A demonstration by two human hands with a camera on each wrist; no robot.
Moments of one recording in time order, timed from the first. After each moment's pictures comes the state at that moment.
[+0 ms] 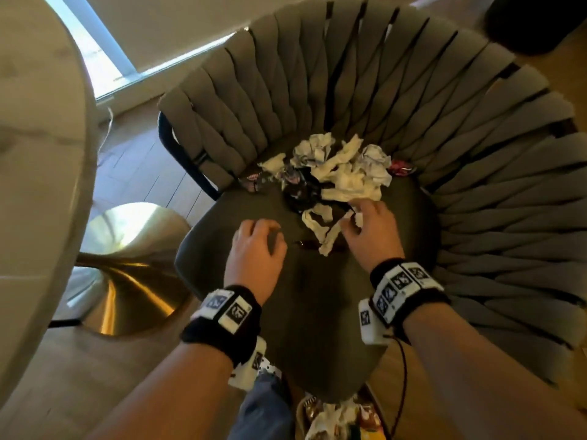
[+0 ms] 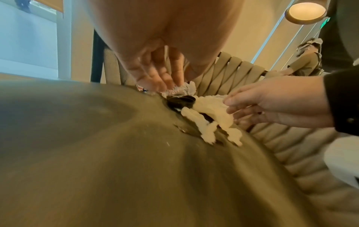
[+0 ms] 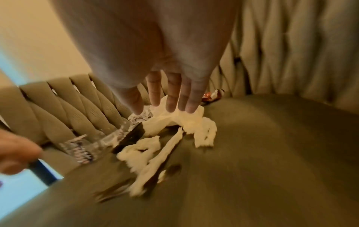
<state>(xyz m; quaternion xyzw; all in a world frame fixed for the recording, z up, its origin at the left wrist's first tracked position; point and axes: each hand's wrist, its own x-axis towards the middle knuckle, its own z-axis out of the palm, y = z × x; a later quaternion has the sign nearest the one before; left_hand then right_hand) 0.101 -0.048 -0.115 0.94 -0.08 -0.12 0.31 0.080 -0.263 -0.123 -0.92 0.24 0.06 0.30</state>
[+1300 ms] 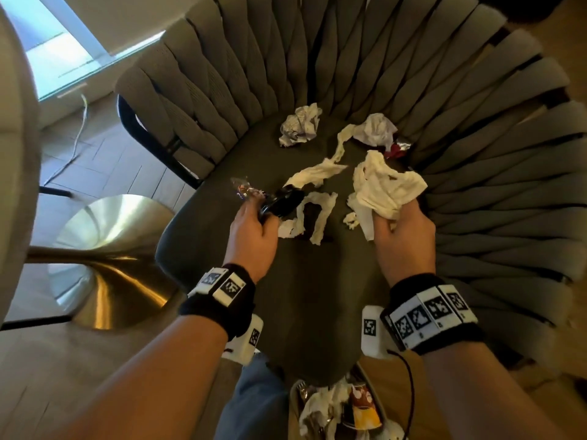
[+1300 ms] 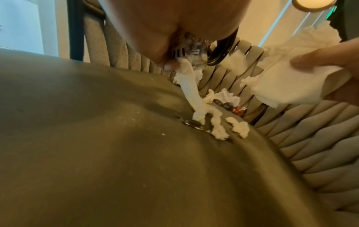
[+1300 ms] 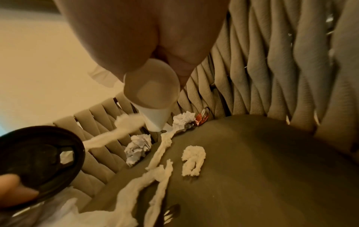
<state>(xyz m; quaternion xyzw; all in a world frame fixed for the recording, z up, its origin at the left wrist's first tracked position) 0.112 -0.073 -0.125 0.87 -0.02 -0.19 0.45 0.034 -0.283 -0.080 -0.87 0.29 -0.10 0.39</state>
